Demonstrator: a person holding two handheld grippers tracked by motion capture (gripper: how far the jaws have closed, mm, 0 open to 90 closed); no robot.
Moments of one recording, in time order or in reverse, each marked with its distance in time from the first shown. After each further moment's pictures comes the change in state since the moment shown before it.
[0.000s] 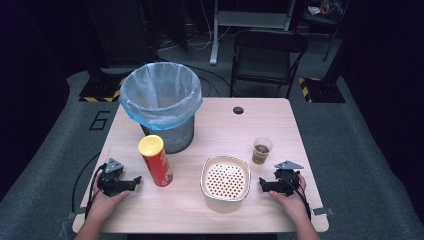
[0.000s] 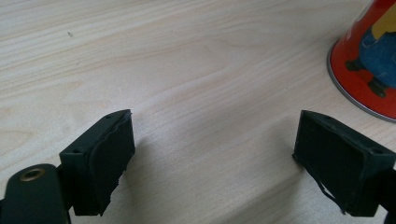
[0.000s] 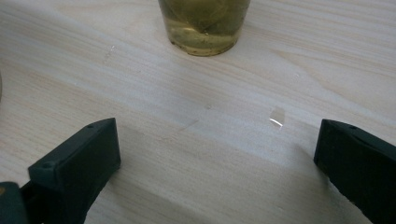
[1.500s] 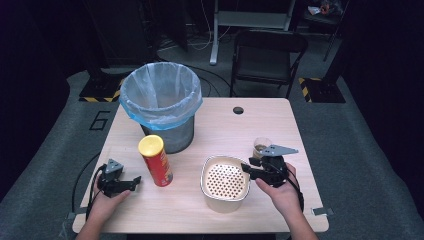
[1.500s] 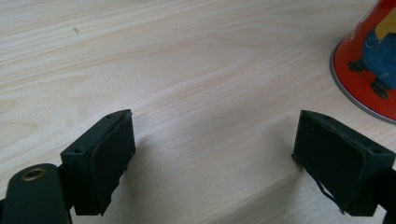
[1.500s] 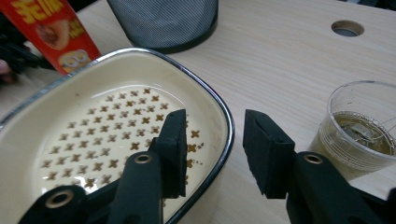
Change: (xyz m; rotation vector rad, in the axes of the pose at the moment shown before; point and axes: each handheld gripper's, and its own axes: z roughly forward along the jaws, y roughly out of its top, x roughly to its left) left arm -0.002 -0.001 -0.001 0.000 0.021 -0.013; right arm 0.077 0.092 -0.085 -0.102 0.283 -0.102
